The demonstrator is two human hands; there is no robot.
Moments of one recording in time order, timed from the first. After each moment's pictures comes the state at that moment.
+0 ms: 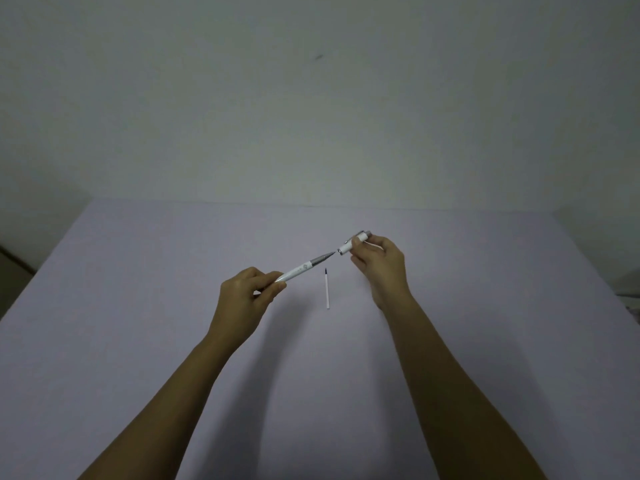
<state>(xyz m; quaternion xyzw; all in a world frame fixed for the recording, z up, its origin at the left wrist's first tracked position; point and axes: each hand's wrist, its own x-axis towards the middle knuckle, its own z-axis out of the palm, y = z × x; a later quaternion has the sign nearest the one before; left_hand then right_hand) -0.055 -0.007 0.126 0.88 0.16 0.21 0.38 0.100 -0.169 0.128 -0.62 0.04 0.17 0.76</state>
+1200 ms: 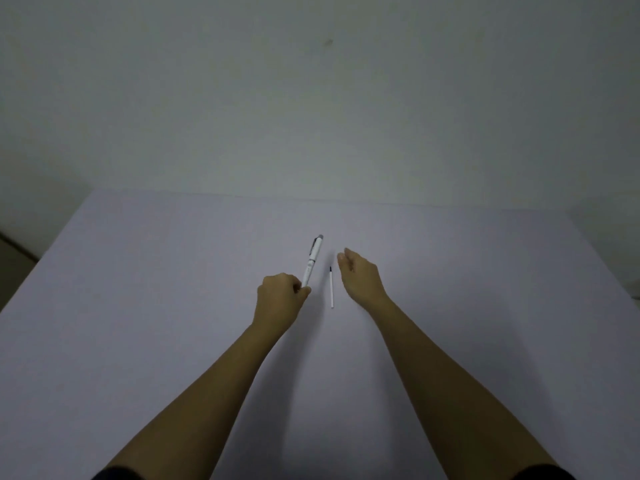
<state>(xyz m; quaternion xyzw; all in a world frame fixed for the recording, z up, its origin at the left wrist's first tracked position) -0.004 -0.030 0.094 0.90 0.27 0.05 0.34 0.102 -0.147 0.091 -0.88 -0.15 0.20 0.42</state>
